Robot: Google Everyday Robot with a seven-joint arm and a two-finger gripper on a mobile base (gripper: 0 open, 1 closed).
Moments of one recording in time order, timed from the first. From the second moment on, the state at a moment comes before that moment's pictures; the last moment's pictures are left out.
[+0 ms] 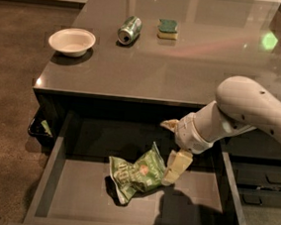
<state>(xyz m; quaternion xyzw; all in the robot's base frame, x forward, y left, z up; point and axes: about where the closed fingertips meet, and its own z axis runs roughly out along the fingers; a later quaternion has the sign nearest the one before) 0.474 -0.087 0.720 -0.68 0.67 0.18 0.22</state>
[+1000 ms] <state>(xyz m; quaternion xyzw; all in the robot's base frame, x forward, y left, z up) 0.467 -0.060 0.664 -0.69 0.65 0.24 0.22</state>
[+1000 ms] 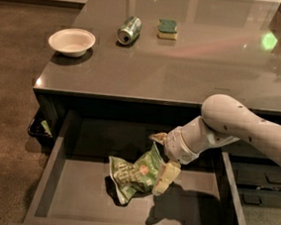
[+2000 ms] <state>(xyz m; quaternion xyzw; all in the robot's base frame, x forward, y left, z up) 0.463 -0.029 0.619 -0.70 0.62 0.30 0.19</state>
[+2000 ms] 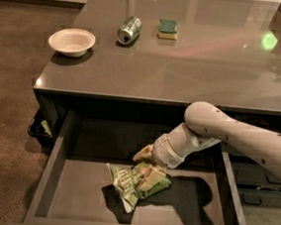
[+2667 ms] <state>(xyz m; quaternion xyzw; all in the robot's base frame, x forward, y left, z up) 0.463 -0.029 0.620 -0.70 0.62 0.30 0.19</state>
